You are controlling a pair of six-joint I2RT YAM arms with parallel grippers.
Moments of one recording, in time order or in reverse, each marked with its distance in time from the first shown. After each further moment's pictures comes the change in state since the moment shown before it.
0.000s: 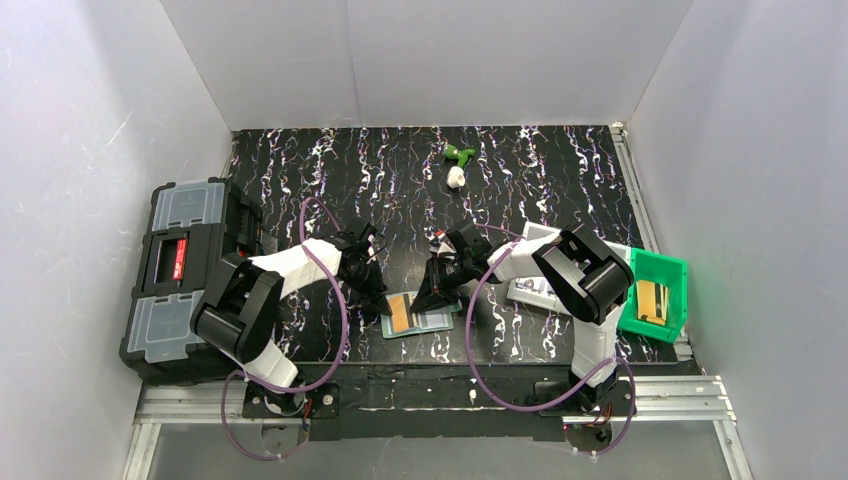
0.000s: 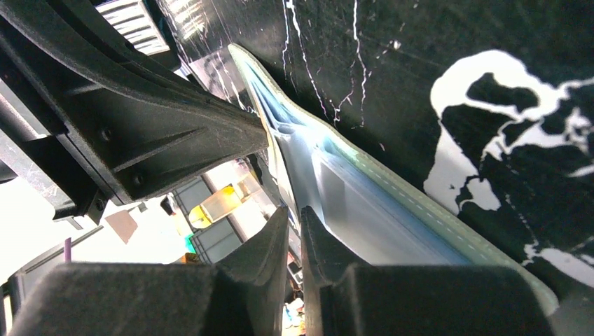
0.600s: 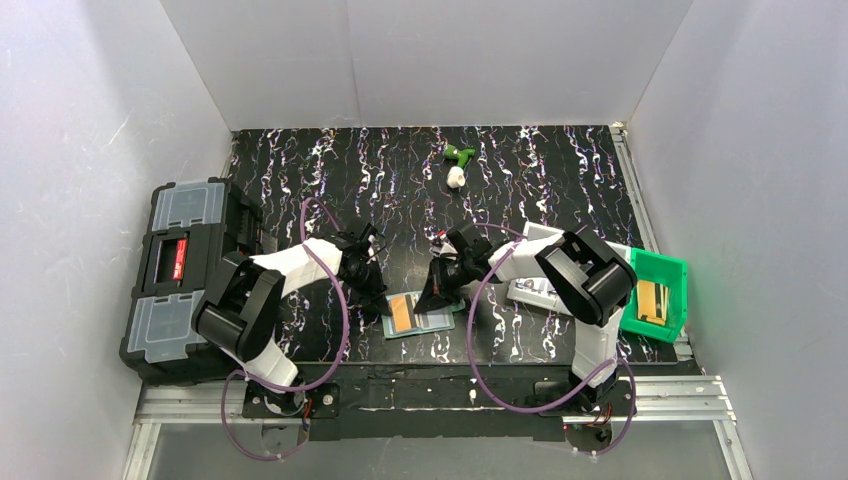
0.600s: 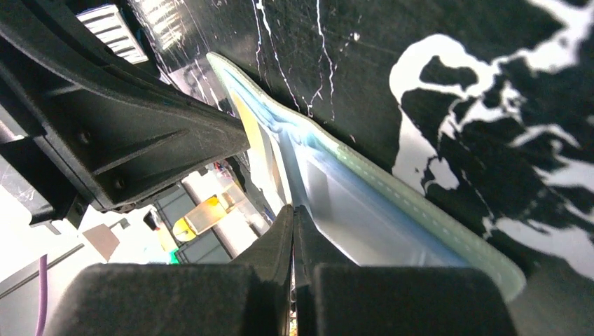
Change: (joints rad) left arm 0.000 0.009 0.003 -0.003 -0.003 -0.008; right arm 0.000 -0.014 0.000 -0.055 0.058 -0.039
